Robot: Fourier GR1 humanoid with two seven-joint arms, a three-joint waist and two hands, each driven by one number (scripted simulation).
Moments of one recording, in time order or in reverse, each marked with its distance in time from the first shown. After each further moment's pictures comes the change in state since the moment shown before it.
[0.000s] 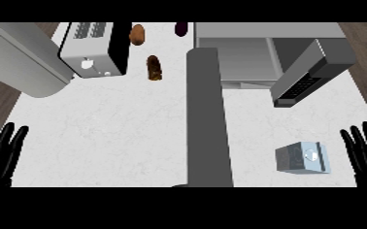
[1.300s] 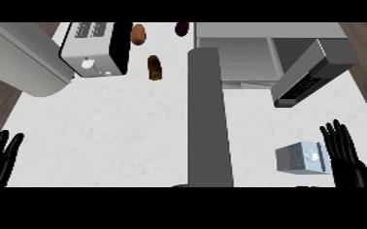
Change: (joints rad) left arm 0.034 -0.044 0.036 -0.030 0.009 -0.064 0.013; right arm -0.223 -0.070 -0.072 0.627 0.259 0.023 -0.450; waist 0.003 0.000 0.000
